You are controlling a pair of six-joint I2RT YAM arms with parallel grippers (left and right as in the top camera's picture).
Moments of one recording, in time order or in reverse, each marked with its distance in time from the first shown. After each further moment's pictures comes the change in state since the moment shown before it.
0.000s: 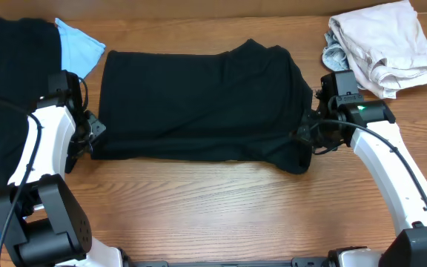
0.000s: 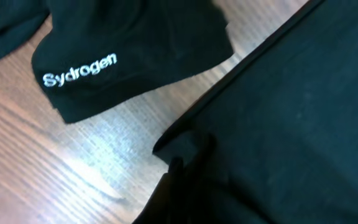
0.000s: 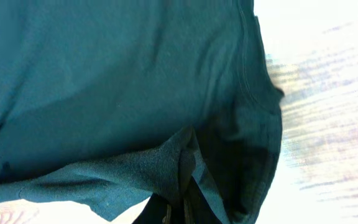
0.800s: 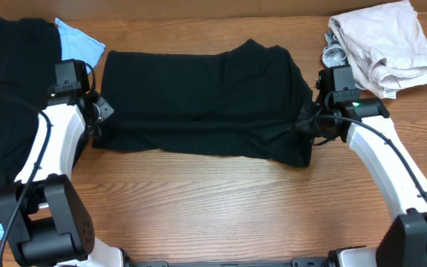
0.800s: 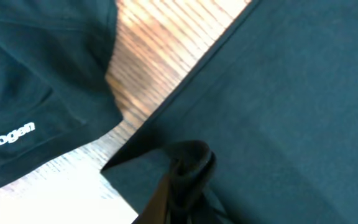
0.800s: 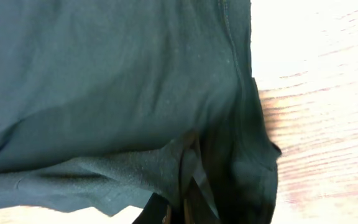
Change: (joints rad) left arm -0.066 0.000 0.000 0.239 0.040 0.000; right arm 0.000 0.059 0.000 0.131 0.068 -0.012
